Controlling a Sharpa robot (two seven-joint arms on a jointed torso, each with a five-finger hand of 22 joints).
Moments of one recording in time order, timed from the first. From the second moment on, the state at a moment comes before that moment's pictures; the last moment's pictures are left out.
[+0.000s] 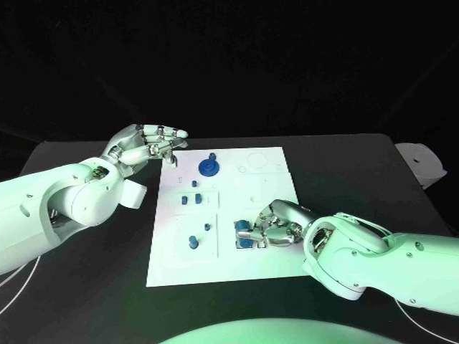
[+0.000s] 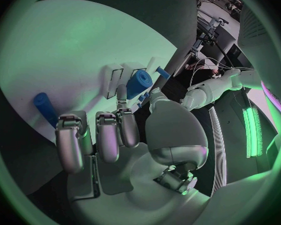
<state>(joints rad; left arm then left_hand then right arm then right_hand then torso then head) 1.21 -0.89 -0.04 1.51 -0.19 -0.16 0.36 1.39 -0.18 0.51 0.07 0.27 0.90 0.20 0.22 0.26 1.00 0.13 0.36 0.24 1.06 0.05 1.10 0.44 0.18 1.05 0.12 0.81 0.66 1.04 -0.96 -0.15 1.93 -1.31 -0.51 -0.50 0.98 -0.05 -0.04 0.30 0.05 1.02 0.07 0.36 0.71 1.47 0.00 1.40 1.31 1.46 -0.07 1.54 1.31 0.01 1.47 0.04 1.57 1.31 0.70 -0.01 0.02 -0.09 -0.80</state>
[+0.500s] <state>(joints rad) 1.21 -0.89 -0.04 1.51 -0.19 -0.16 0.36 1.39 -0.17 0.51 0.07 0.27 0.90 0.20 0.22 0.26 1.00 0.13 0.36 0.25 1.06 0.05 1.10 0.44 0.18 1.05 0.12 0.81 0.66 1.04 -1.01 -0.15 1.98 -1.32 -0.52 -0.46 1.17 0.01 -0.10 0.29 0.10 1.02 0.07 0.37 0.72 1.46 -0.01 1.41 1.31 1.46 -0.07 1.55 1.31 0.01 1.47 0.04 1.57 1.31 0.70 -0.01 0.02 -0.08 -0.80</state>
